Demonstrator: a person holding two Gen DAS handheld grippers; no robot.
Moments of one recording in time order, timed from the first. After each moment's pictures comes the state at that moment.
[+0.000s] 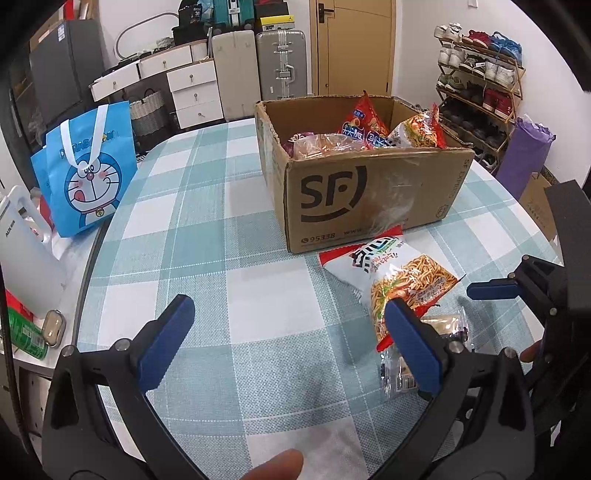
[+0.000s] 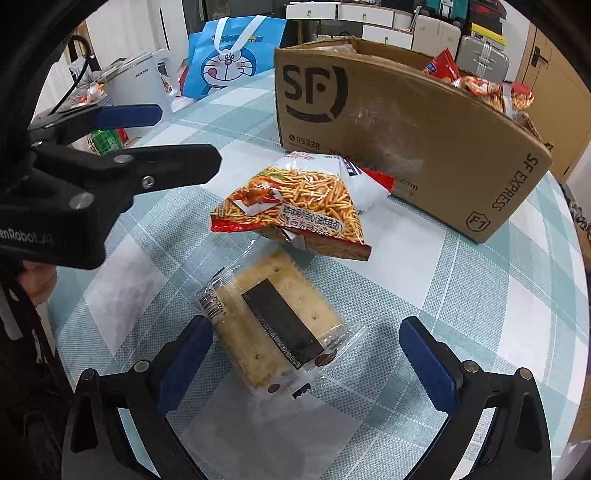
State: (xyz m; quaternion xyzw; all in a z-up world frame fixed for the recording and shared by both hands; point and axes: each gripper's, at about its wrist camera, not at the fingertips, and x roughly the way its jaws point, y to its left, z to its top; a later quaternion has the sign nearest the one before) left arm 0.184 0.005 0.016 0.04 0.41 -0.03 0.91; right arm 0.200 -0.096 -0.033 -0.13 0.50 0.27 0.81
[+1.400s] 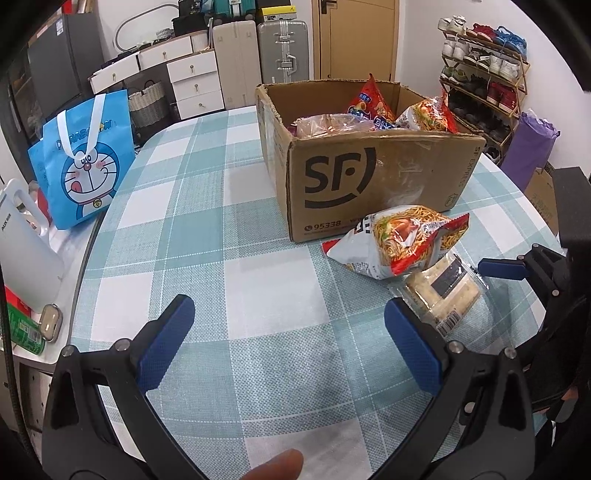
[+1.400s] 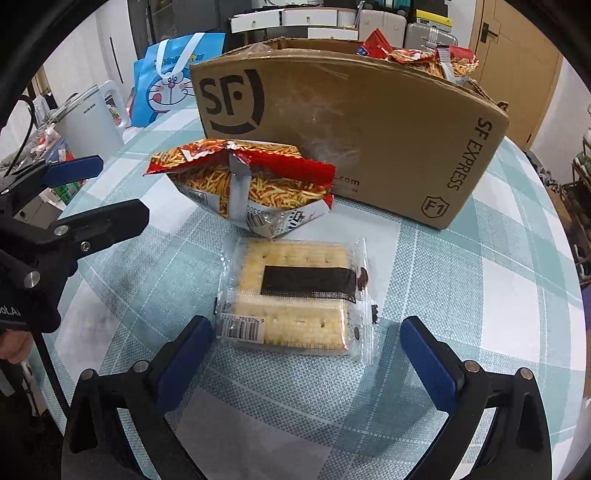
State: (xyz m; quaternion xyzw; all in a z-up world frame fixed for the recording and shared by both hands) left arm 0.193 0.009 -0.001 0.04 0.42 -0.03 0.90; right arm 0.214 -0.091 -0.046 -0.09 0.49 0.19 0.85
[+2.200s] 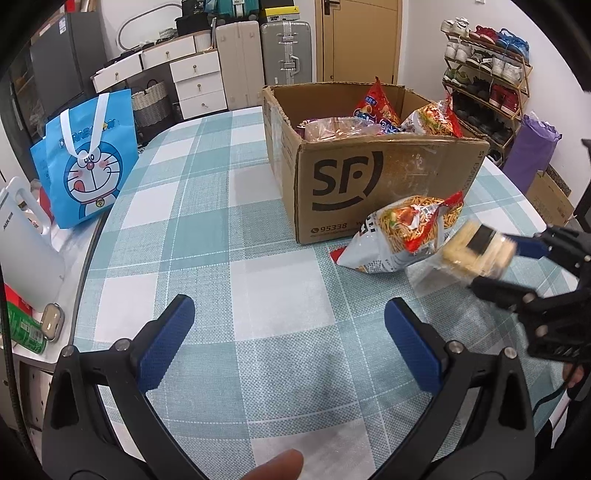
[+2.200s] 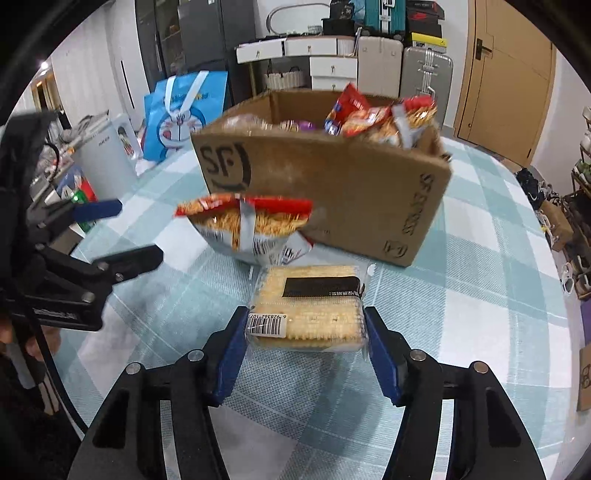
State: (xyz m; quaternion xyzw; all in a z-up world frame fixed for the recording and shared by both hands) left arm 0.193 0.013 0.002 0.04 0.42 -0.03 0.91; right arm 0.214 -0.132 0.006 -0.06 0.44 0.21 0.87
